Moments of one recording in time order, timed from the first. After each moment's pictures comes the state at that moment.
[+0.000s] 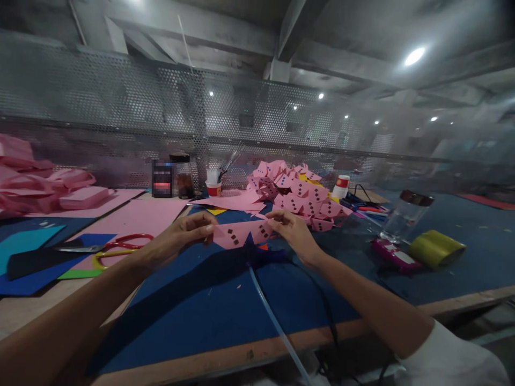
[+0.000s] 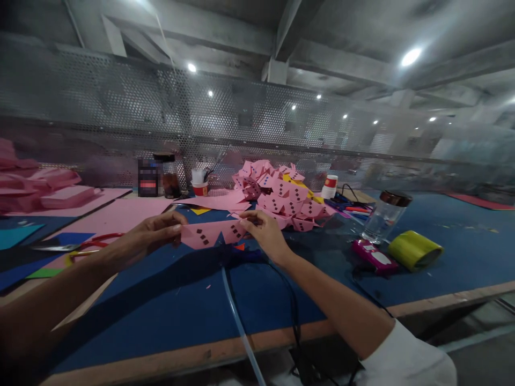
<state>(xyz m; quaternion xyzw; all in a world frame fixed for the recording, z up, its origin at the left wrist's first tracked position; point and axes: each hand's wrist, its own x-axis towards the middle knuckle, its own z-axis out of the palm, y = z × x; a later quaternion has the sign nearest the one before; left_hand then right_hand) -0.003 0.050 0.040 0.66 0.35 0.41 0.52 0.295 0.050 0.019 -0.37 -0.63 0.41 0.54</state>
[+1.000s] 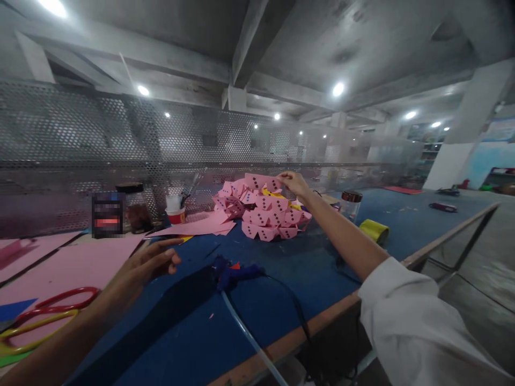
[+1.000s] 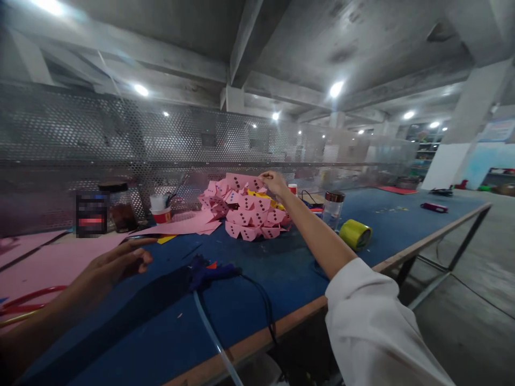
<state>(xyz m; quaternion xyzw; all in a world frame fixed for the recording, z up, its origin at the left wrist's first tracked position) -0.008 0.068 0.021 0.64 0.41 0.45 0.48 0.439 0.171 0.132 -0.52 -0.62 0.10 0.58</state>
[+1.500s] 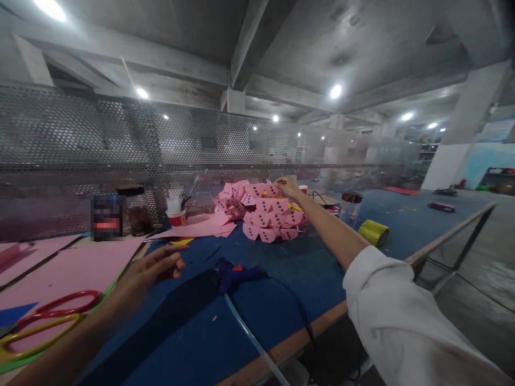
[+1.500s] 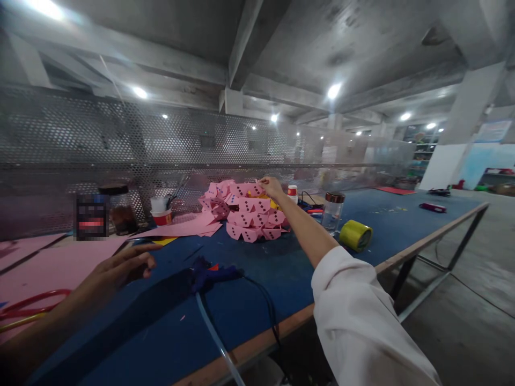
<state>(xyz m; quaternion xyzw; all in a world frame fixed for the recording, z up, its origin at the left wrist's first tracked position) -0.010 0.075 0.010 0.64 0.40 0.45 0.48 0.443 0.214 0.117 -0.59 -0.62 0.06 0.51</state>
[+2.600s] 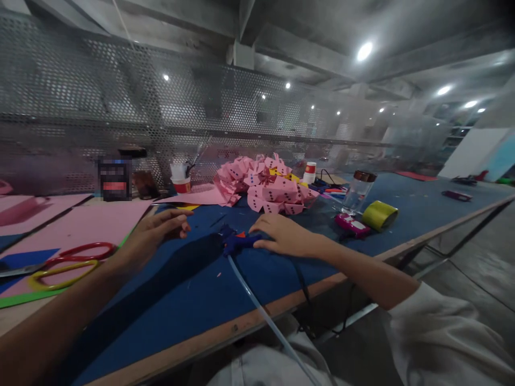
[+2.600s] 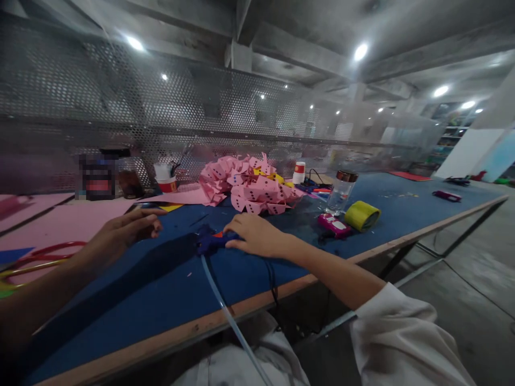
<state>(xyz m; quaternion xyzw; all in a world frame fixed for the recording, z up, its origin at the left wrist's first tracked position) 0.002 0.062 0.021 0.61 0.40 0.47 0.49 0.339 0.007 0.033 -0.35 -0.92 -0.01 0.18</state>
